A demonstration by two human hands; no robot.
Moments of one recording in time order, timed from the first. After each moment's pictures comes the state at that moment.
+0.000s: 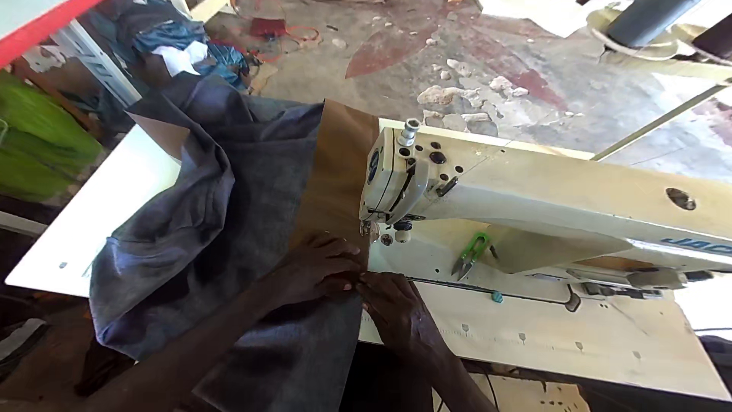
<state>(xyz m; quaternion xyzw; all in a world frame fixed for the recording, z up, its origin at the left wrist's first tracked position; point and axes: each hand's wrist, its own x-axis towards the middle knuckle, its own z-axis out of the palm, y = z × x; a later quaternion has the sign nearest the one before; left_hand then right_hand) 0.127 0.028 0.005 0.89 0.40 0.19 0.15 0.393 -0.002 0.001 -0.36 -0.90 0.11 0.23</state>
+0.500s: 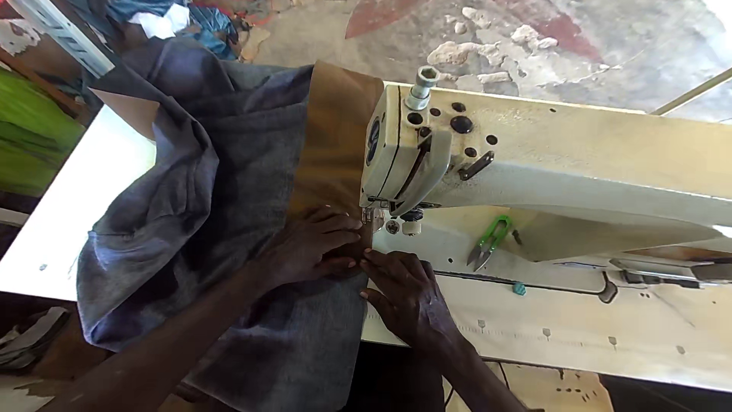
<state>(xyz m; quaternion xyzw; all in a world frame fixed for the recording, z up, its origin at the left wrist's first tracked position) 0.122 0.056 0.006 0.90 0.38 0.20 0.10 0.390 0.014 0.000 -0.38 -0.89 0.09 0.23</state>
